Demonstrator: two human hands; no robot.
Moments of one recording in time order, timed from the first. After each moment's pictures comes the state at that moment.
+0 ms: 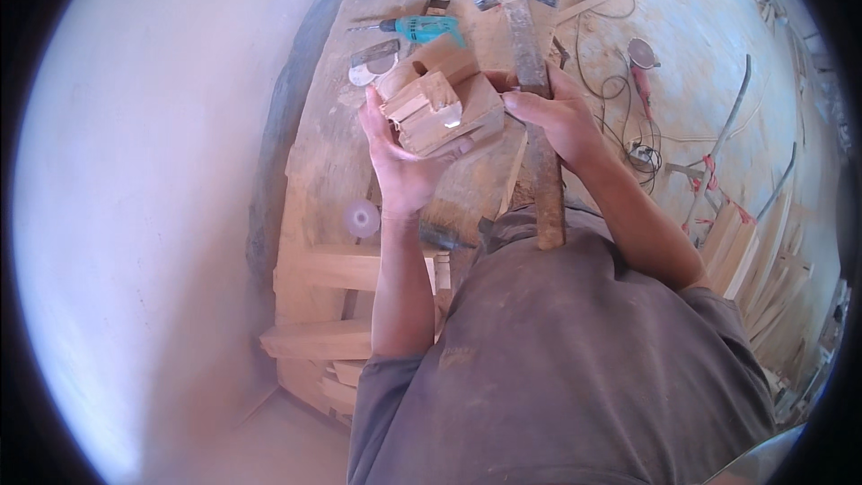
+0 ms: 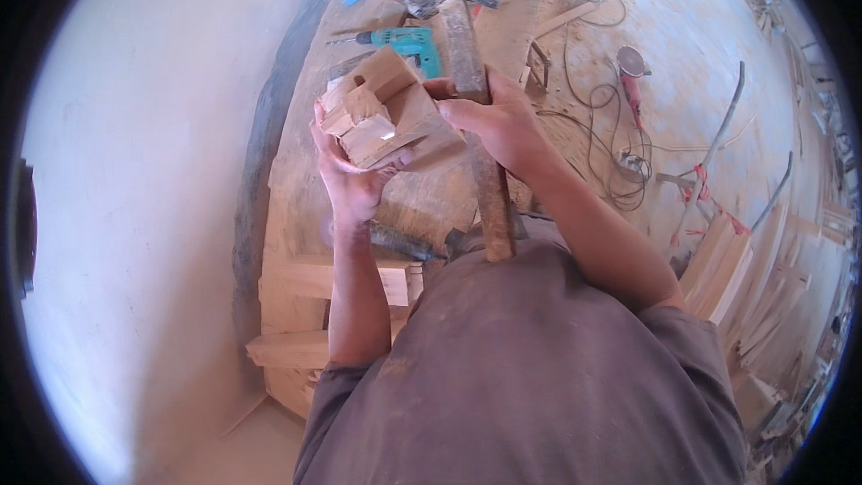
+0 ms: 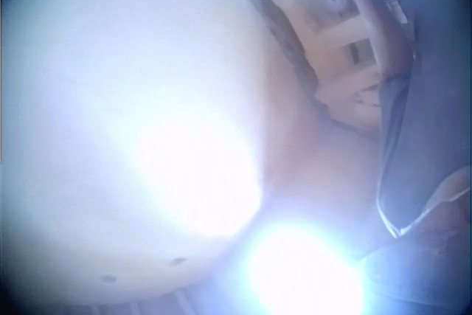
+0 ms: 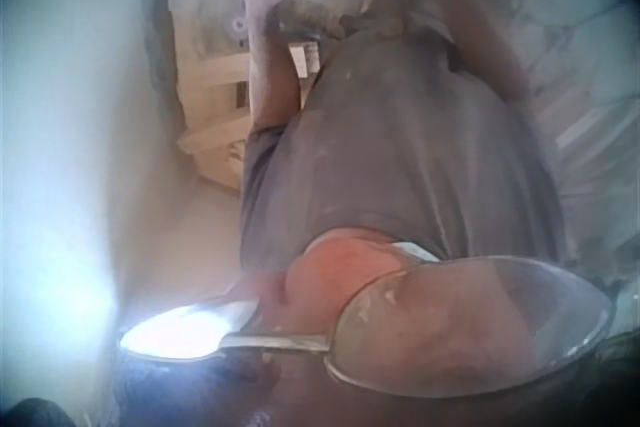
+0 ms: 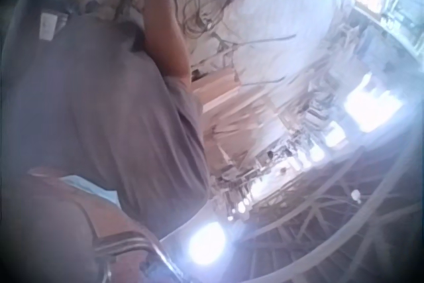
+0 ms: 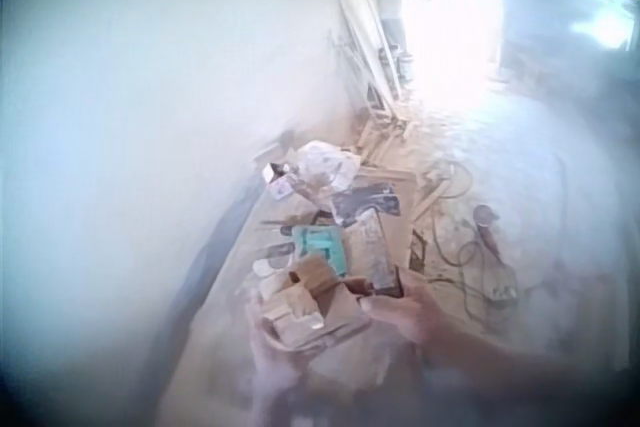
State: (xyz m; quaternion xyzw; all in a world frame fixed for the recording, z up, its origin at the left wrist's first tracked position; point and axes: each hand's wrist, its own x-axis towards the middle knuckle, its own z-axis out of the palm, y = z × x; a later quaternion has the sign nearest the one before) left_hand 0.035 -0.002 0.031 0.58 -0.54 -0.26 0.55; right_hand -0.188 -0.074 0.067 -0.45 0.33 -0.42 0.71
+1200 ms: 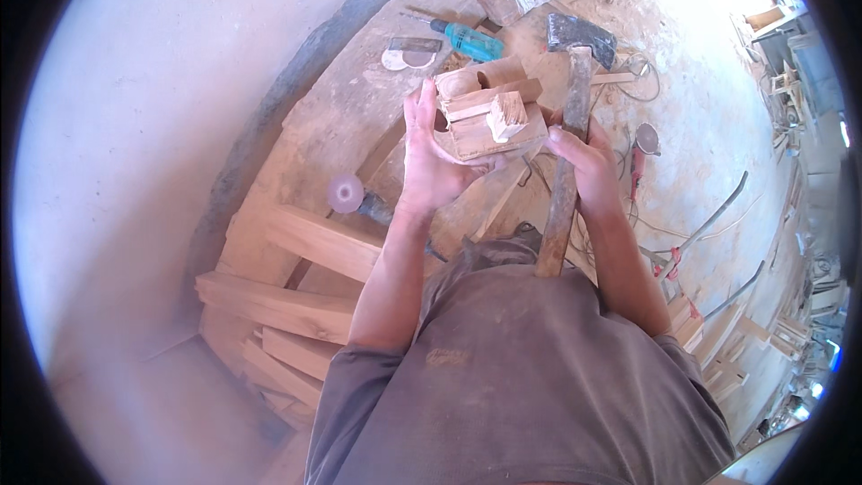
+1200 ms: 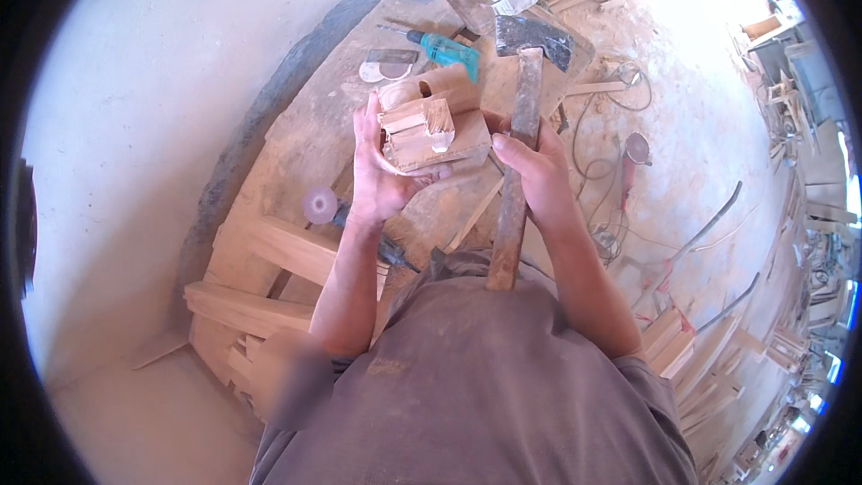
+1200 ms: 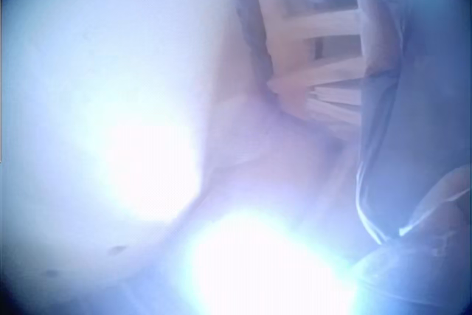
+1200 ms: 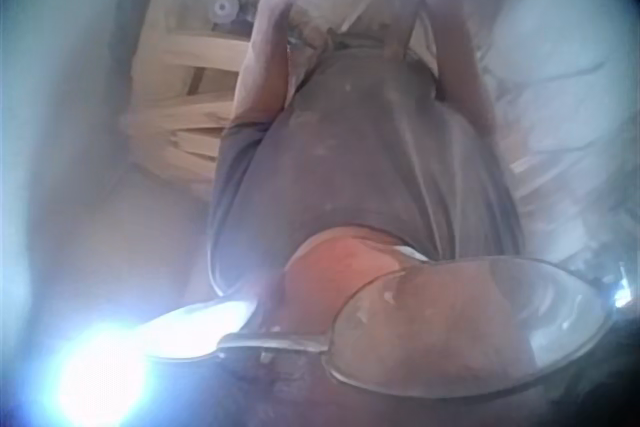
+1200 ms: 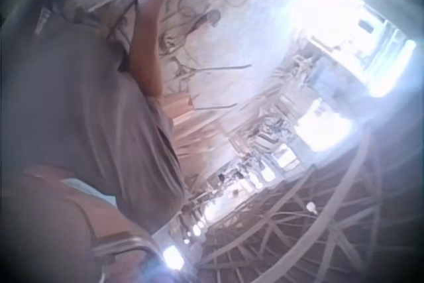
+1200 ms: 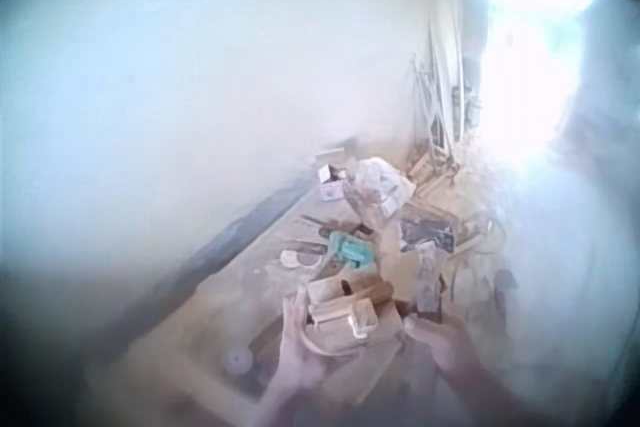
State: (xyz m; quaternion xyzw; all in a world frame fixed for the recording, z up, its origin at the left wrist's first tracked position) left_hand 0.020 0.008 0.043 0.62 -0.58 -0.11 0.52; right_hand -0.191 -0.073 0.076 -0.45 0.33 -0.40 0.73
